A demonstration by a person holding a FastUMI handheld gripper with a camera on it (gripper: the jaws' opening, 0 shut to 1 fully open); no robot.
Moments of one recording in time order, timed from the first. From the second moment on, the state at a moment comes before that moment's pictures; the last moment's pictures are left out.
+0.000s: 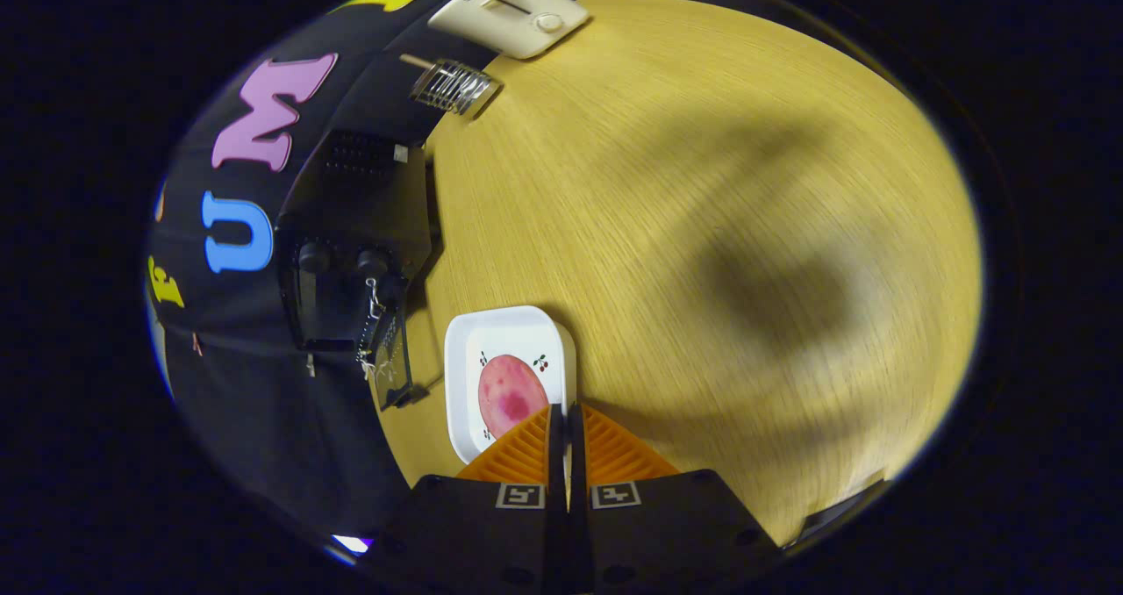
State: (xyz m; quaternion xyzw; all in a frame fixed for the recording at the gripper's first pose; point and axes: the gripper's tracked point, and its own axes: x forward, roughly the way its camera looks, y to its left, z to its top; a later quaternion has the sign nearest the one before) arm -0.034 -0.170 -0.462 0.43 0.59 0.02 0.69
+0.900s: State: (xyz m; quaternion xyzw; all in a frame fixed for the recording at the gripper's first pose) arm -0.015 -0.039 -0.362 0.55 0.44 -0.04 0.70
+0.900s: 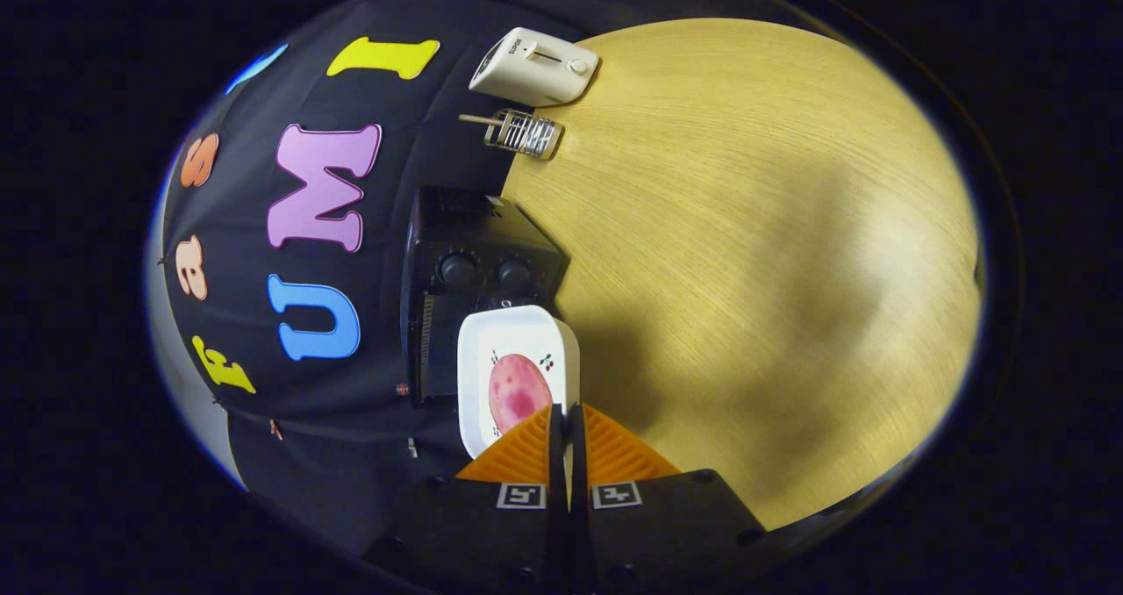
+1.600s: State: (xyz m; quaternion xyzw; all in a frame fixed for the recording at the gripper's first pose) arm 0.086 0.108 -0.396 0.61 0.37 -0.18 0.68
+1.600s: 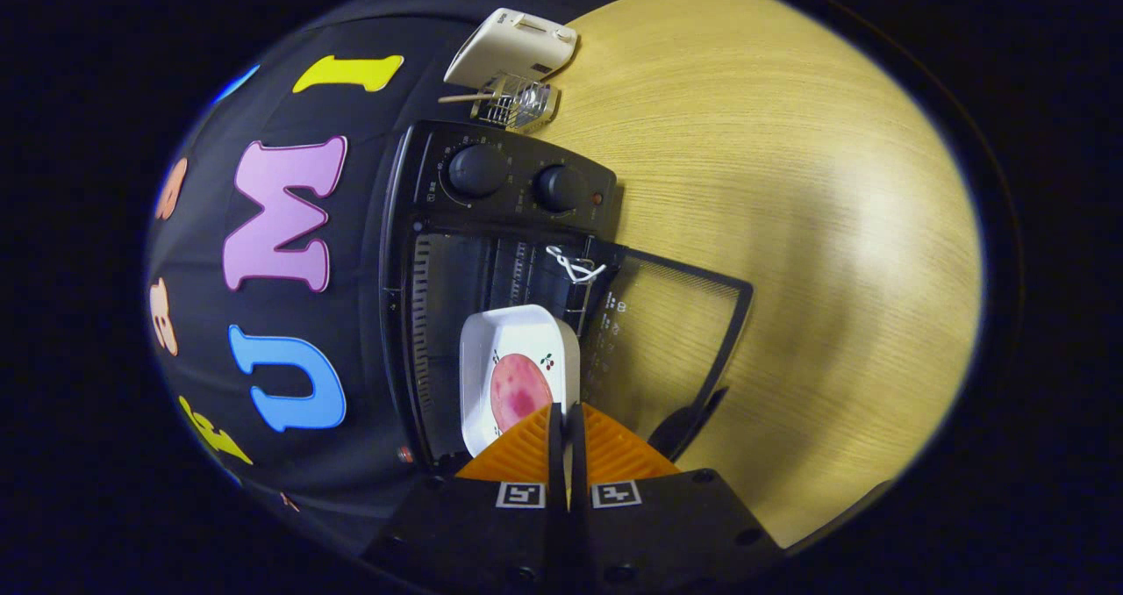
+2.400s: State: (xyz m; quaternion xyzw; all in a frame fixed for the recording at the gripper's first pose) arm 0.165 0.135 -0.431 0.62 0.30 -0.29 0.66
